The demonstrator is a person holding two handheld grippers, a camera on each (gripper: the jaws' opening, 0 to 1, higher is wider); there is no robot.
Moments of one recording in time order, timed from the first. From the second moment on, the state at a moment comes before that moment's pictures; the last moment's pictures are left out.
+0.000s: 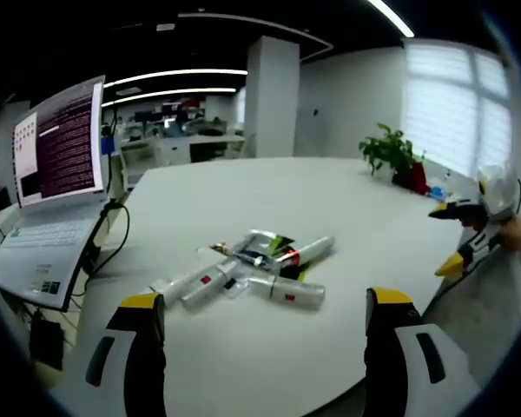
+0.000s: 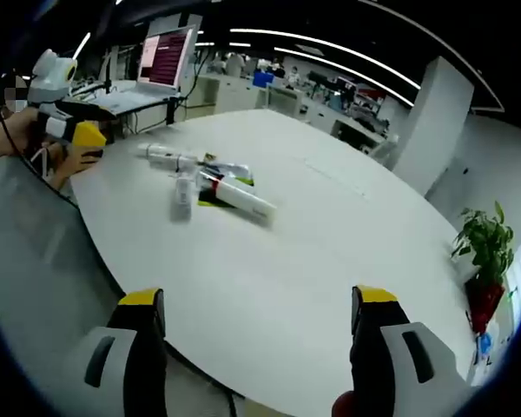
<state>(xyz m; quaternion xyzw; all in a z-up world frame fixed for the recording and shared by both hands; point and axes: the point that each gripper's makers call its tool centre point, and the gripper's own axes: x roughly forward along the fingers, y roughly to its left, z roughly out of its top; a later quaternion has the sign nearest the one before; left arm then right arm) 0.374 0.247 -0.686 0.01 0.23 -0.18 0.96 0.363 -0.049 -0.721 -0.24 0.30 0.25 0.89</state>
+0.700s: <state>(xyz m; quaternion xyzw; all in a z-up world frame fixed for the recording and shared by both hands) 0.377 0.246 -0.688 0.01 0.23 -0.18 0.96 0.382 -0.034 -0.726 -0.23 0.32 0.28 0.88</state>
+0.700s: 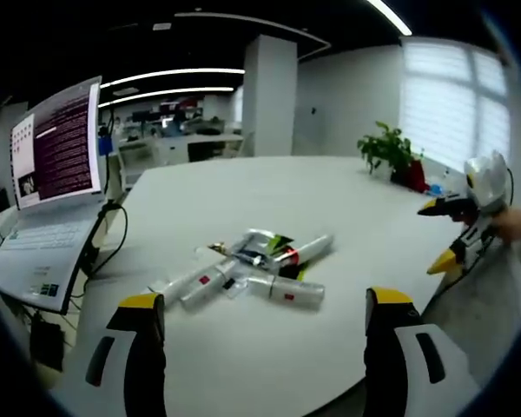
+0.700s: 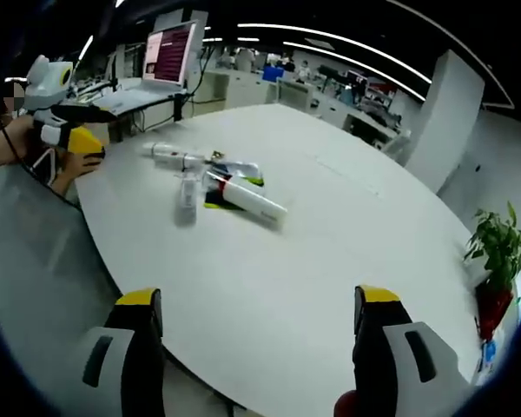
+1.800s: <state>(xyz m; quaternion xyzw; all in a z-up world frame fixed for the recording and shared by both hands) 0.382 0.245 -0.696 0.01 0.24 -0.20 0.95 0.418 -0.001 -0.742 -0.27 0.32 0.33 0.84</state>
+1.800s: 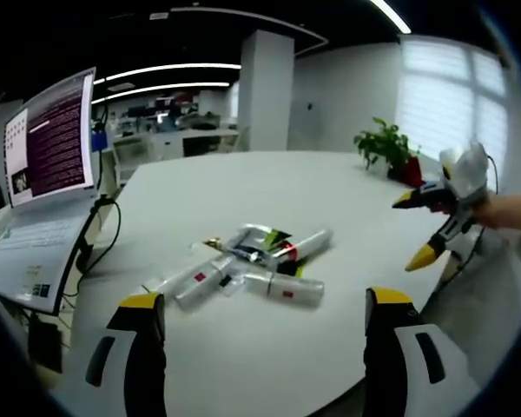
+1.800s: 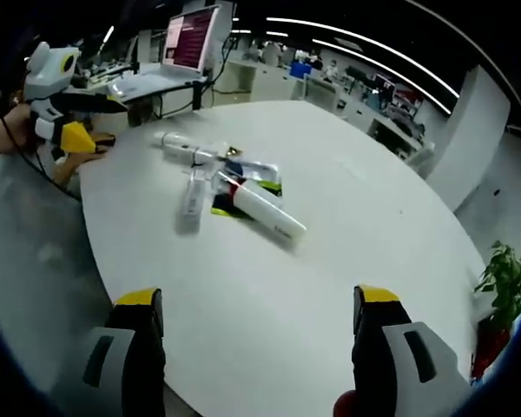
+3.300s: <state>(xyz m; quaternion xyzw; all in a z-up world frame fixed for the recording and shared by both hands) 0.379 0.249 -0.710 0.00 0.26 -0.20 0.94 0.513 0.081 -0.786 -0.39 0.31 0.48 0.72</state>
